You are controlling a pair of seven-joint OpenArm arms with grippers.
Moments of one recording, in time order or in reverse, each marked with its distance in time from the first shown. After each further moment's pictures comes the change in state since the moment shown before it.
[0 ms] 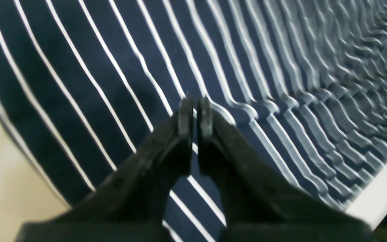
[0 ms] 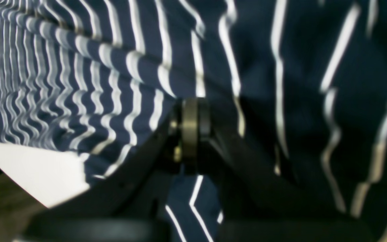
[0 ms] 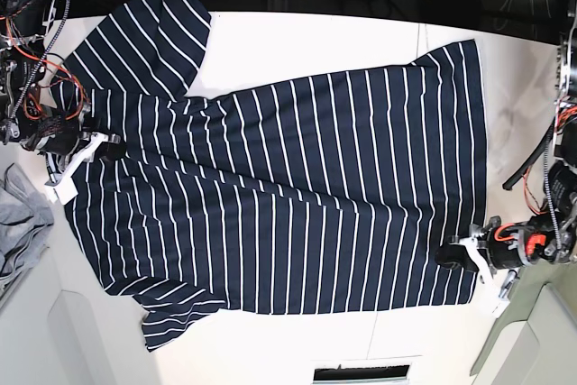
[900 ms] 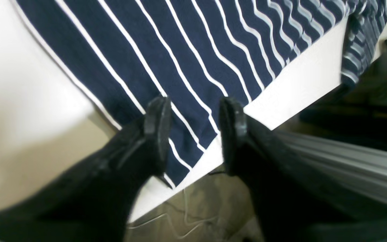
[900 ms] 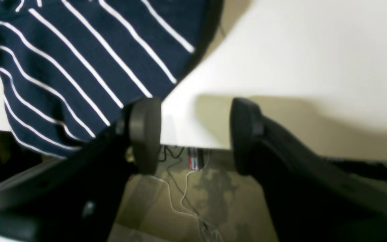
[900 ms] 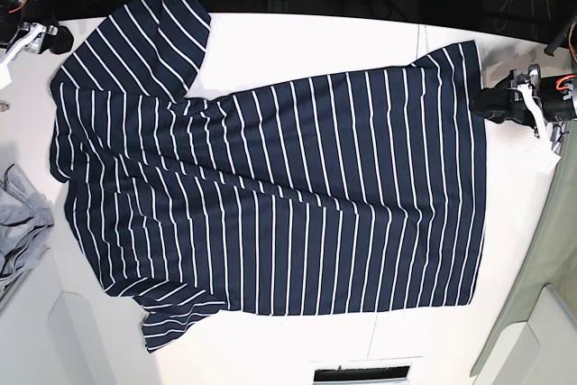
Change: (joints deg) left arm 46.6 -9.5 -24.0 28.3 -19.5 0.0 12.7; right arm -28.0 6.0 16.7 9.9 7.2 0.5 -2.3
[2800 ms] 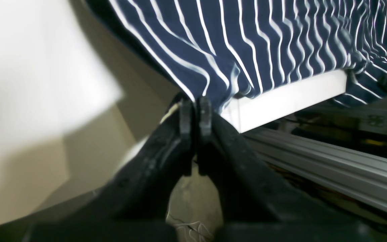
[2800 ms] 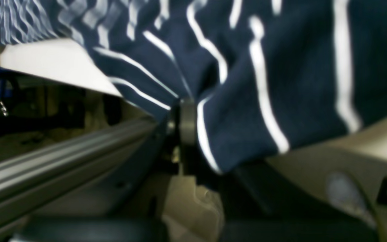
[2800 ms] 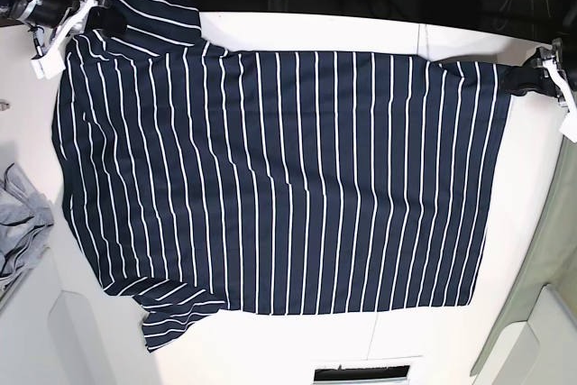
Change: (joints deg) left arm 9.3 -0.3 -10.0 0.0 -4.0 0.0 2.4; right arm -6.9 -8.7 -4.7 14.5 8.3 0.6 -7.0
